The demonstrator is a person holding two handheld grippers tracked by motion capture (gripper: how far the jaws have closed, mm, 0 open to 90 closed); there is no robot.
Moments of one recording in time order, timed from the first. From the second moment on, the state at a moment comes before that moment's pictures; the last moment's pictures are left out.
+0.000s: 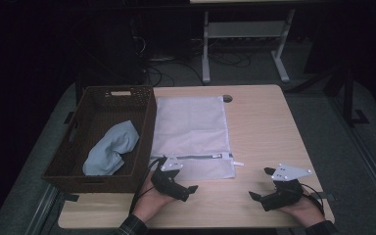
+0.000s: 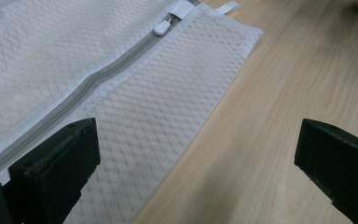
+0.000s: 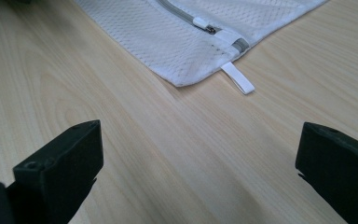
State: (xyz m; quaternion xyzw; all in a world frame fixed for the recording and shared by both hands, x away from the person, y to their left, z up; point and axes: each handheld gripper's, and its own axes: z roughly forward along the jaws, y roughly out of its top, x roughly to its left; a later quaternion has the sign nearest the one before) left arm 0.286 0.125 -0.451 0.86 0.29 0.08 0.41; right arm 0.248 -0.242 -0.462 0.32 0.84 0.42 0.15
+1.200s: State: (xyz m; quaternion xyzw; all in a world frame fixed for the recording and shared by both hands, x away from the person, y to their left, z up) left arm 0.340 0.108 -0.443 0.86 0.31 0.11 0.40; right arm 0.247 -0.241 -0.462 0.32 0.84 0.41 0.15
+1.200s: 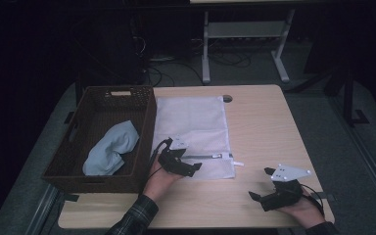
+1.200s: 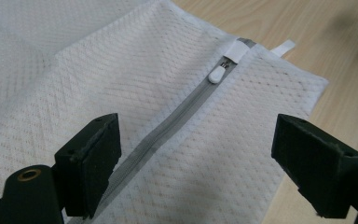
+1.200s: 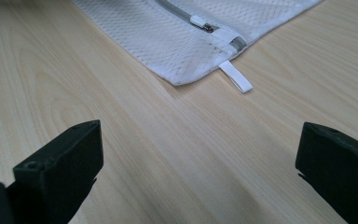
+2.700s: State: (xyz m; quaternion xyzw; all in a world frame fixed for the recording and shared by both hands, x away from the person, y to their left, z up) left arm 0.438 0.108 -0.445 0.82 0.40 0.14 0.39; right arm 0.248 -0.244 -0.463 0.32 0.84 0.42 0.15
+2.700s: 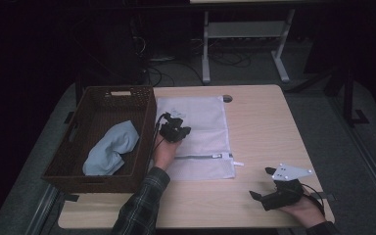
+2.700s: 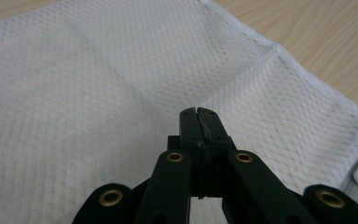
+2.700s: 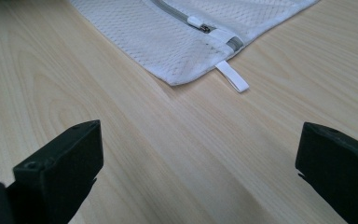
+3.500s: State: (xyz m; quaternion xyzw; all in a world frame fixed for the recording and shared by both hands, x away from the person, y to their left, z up) left arm 0.466 0.097 -0.466 0.83 0.41 0.14 0.35; right arm 0.248 -0.245 -0.462 0.32 0.83 0.42 0.15
